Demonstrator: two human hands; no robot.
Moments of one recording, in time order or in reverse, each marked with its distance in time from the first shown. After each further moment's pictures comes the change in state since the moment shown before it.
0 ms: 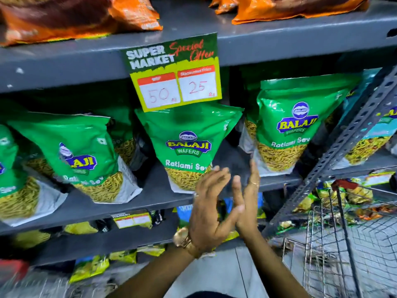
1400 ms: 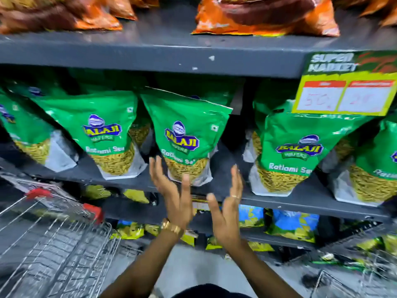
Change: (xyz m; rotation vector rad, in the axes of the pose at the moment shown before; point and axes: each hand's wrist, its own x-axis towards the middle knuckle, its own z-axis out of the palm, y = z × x) left_hand -0.038 -0.072 -0.179 0.129 0.639 -0.505; right_hand -0.091 -0.056 0.165 0.045 -0.383 -0.164
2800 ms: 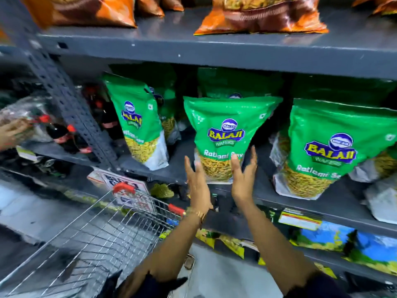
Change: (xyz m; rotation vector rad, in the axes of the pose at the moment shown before) left_hand 0.135 -0.094 -0.178 -0.195 -0.043 -0.476; right_hand 0.064 -0.038 0.261 0.227 0.116 0.253
